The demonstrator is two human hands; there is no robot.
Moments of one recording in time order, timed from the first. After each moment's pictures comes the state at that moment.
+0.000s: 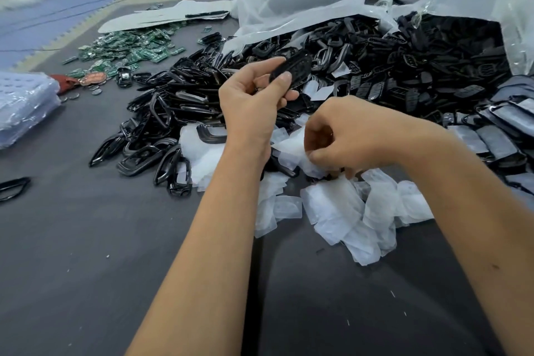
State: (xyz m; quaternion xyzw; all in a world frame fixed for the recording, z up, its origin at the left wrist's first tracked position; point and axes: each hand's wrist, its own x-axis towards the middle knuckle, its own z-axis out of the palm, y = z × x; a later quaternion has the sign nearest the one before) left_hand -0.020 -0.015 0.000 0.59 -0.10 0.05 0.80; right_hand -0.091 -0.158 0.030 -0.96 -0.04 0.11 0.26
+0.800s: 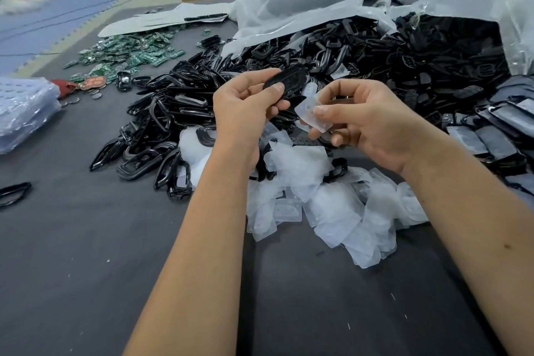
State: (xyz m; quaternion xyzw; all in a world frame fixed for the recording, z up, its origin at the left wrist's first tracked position) left_hand -0.016 0.000 0.001 0.61 -0.08 -0.01 0.79; right_hand -0.091 -0.174 0.011 -0.66 0.00 0.01 0.75
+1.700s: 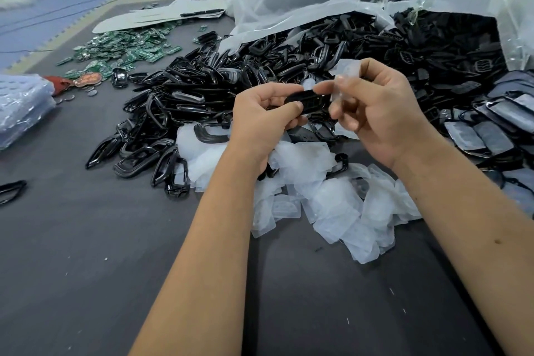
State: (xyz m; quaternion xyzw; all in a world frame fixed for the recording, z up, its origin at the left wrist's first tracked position) left_hand -0.022 -0.009 -0.018 0.68 -0.13 -0.06 0.72; right_hand -0.086 -0.175 0.004 -0.59 0.02 -0.13 0.79
